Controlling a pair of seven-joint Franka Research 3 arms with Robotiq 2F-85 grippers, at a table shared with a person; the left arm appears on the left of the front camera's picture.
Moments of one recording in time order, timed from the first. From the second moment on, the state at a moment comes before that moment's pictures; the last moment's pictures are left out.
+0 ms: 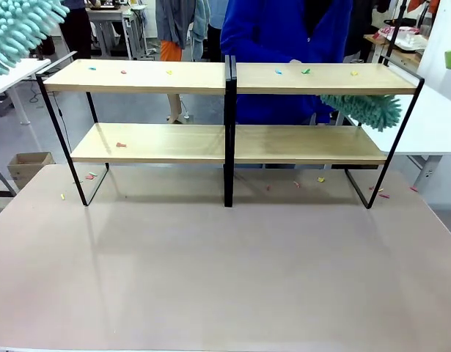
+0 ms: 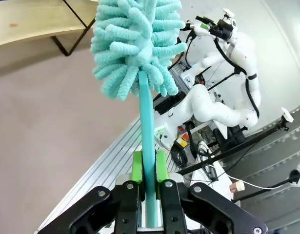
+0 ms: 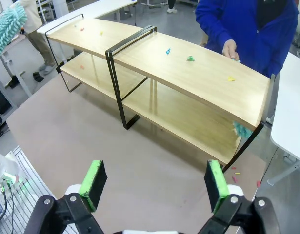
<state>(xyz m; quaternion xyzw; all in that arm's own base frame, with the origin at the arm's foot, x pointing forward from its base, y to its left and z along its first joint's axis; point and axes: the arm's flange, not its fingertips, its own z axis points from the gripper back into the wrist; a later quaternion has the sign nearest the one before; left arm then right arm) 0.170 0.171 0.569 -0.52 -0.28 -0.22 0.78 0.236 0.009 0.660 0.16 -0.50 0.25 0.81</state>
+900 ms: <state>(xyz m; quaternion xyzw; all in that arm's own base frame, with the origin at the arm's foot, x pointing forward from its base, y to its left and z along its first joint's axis) 0.161 0.137 0.570 -0.47 -0.22 -0.28 0.81 0.236 0.009 0.660 0.16 -0.50 0.25 0.81</state>
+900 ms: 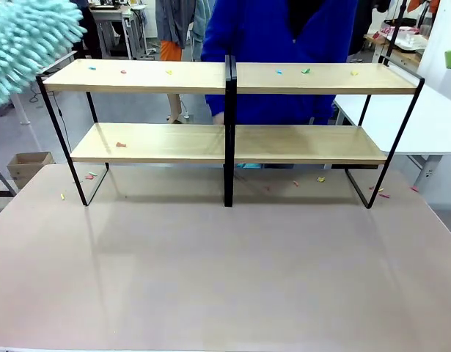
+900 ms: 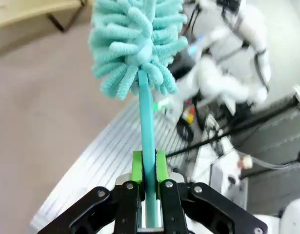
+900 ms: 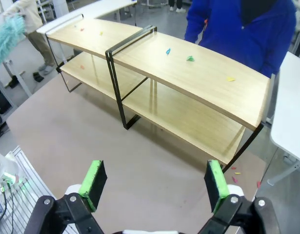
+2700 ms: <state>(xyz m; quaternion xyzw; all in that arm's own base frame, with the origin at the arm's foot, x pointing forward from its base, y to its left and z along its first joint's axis) 0.256 -0.291 0.521 -0.18 -0.05 -0.27 0.94 0.236 0.009 0.660 0.16 -0.50 0.25 0.81</state>
